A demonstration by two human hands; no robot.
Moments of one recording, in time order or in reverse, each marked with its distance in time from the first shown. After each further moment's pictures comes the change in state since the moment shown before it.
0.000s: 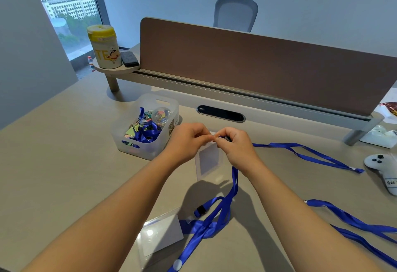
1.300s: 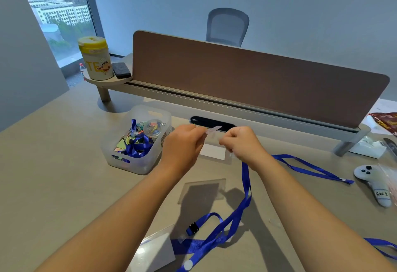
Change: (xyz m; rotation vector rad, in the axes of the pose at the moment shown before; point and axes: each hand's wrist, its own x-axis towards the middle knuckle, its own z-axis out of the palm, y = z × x) left_hand 0.022 -0.001 0.006 0.420 0.321 0.357; right_hand 0.034 -0.011 -0.035 -0.103 -0.018 0.113
